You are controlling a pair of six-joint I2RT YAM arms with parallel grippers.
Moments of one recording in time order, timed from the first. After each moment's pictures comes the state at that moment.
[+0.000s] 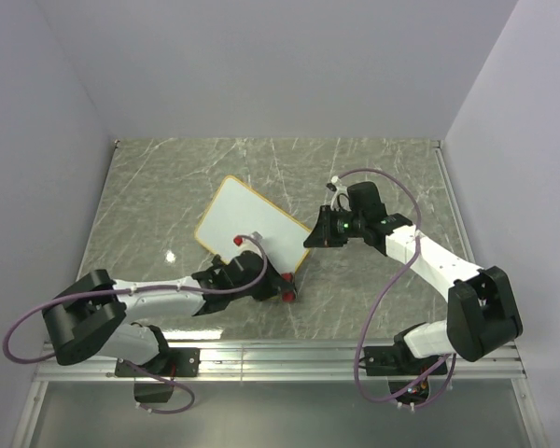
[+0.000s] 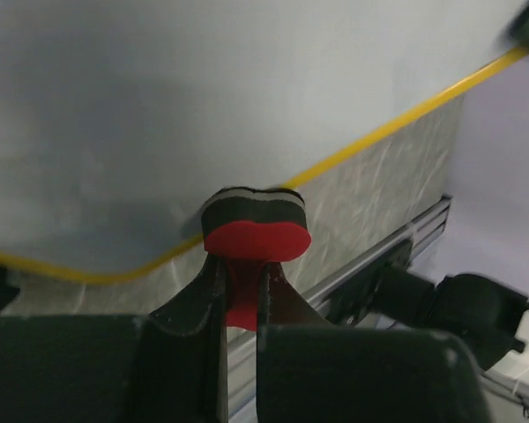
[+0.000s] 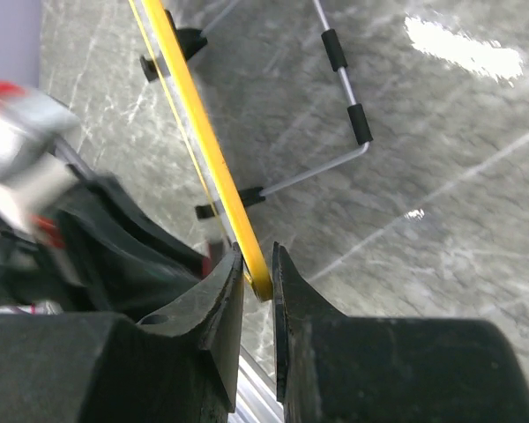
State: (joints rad) left arm -0.98 1.35 0.53 0.19 -0.07 -1.22; right arm 0.42 1.38 0.88 -0.29 -0.55 0.44
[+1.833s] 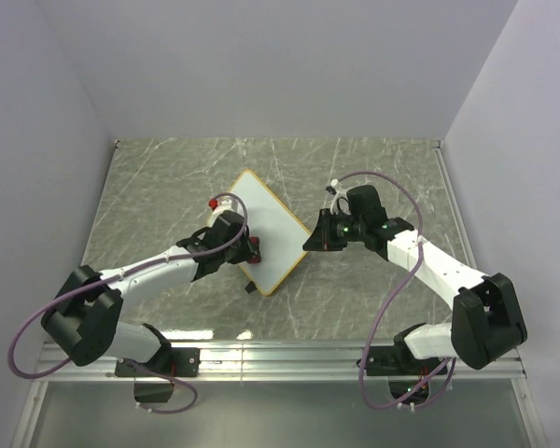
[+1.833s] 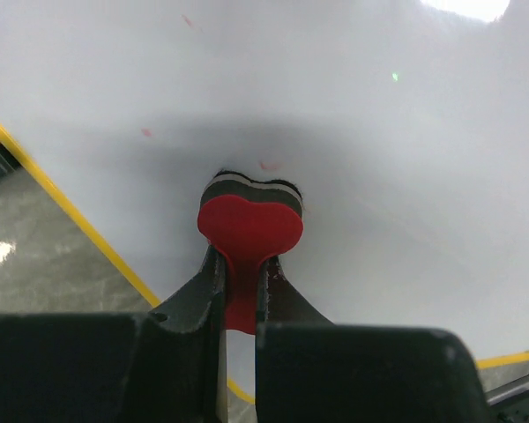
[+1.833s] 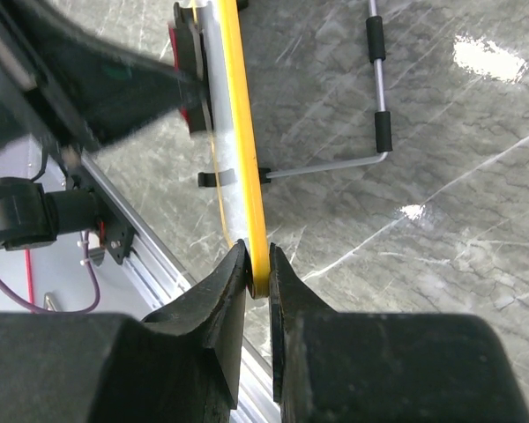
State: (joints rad) left arm -0.70 1.37 0.74 -0.15 -0.18 -0.89; right arm 0.45 1.33 0.85 -0.29 -0.54 0.44
